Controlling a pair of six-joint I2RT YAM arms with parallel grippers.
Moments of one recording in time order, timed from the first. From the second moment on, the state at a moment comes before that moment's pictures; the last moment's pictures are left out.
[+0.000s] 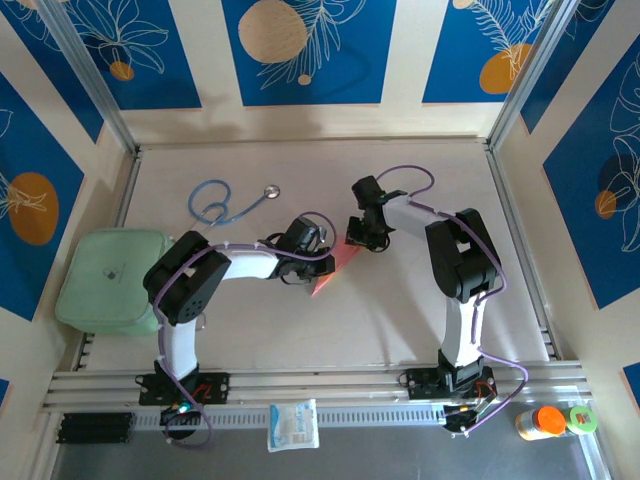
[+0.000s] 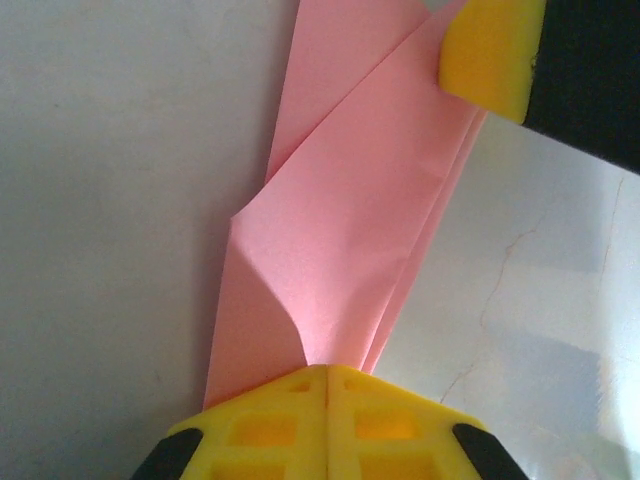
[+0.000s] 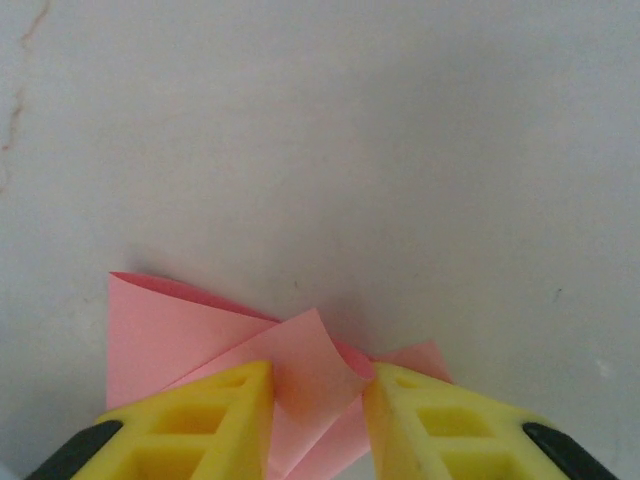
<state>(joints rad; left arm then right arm) -0.73 1.92 1.02 0.04 0.32 -0.80 0.42 1.97 1.31 -0.64 -0.14 0.59</state>
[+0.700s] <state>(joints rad) -0.73 1.99 1.11 0.05 0.36 -0.80 0.40 1.93 1.22 -0.51 -0.17 0.56</state>
